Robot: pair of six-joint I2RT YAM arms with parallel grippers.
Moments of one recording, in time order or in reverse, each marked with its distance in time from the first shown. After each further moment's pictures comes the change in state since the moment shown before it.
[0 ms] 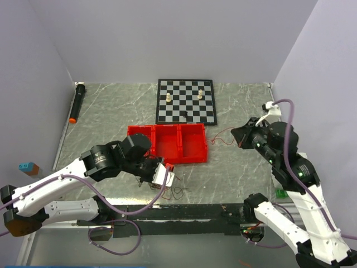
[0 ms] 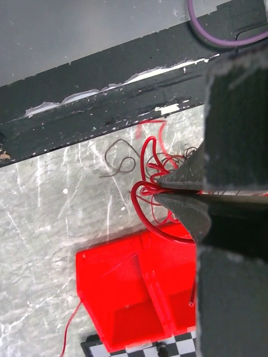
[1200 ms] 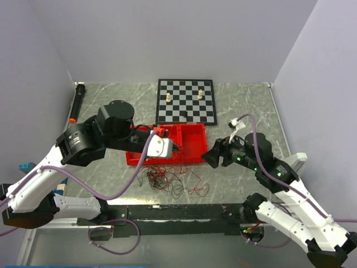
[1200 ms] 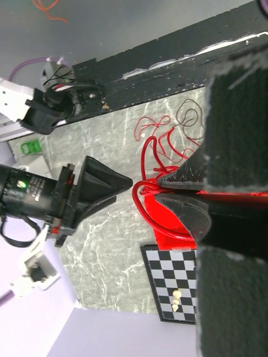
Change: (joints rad) left arm 0.039 0.150 0.544 -0.048 0.057 -0.107; right arm 0.218 -0.038 -0.286 0.170 -0.269 -0.010
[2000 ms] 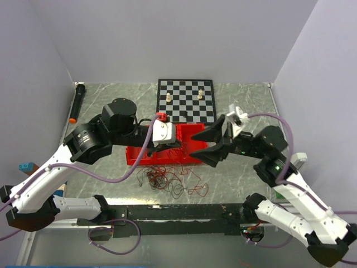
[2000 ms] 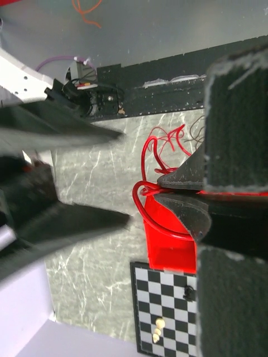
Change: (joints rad) left arm 0.075 -0.011 -0.101 0.142 0.013 -0.199; right arm 0.034 0.095 0.109 0.622 -0.534 -0.065
